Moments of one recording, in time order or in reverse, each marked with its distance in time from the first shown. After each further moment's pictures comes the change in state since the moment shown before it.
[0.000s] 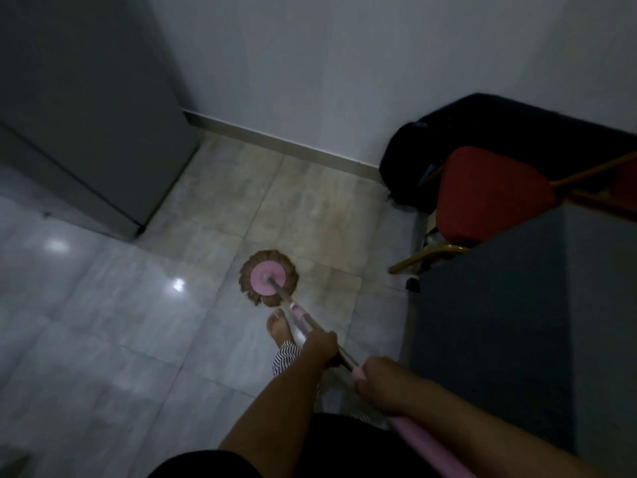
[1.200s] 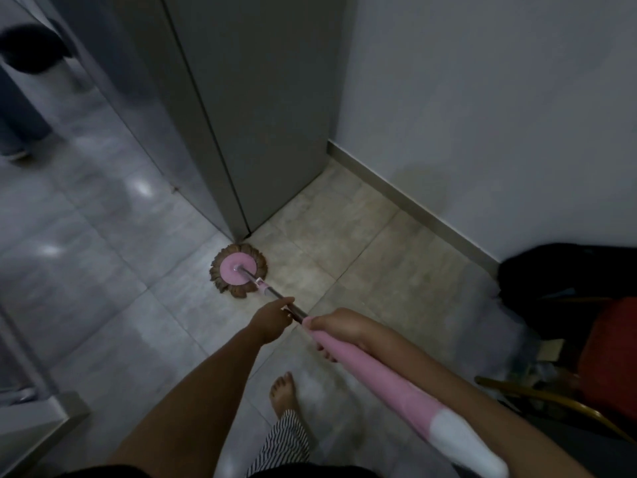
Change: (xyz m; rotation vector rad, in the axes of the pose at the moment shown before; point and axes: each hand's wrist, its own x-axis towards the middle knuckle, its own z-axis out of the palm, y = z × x) left_hand 0.044 -0.124 -0.440 -0.064 0.338 0.187; right_hand 0.180 -0.413 -0.088 0.389 -0.252 -0.022
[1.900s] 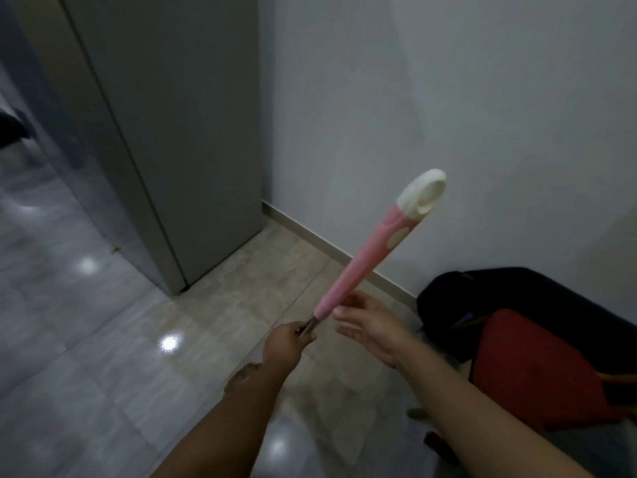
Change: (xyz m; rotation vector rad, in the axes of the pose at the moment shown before) left_hand -0.091 0.178 0.175 -0.034 0.354 0.312; right_hand -0.167 0.152 -0.154 0.494 0.244 -0.570
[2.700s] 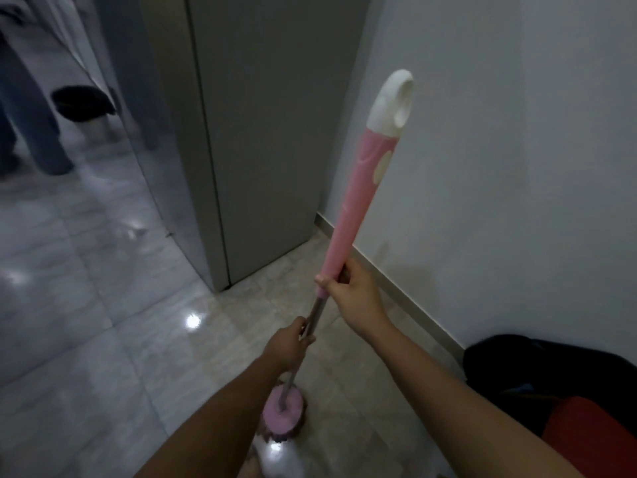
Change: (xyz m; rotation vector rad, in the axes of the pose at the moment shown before) left_hand 0.101 -0.083 -0.106 -0.001 -0.099 -0.031; right_hand 0.137 -0.083 0.156 -0.481 0.066 -0.475
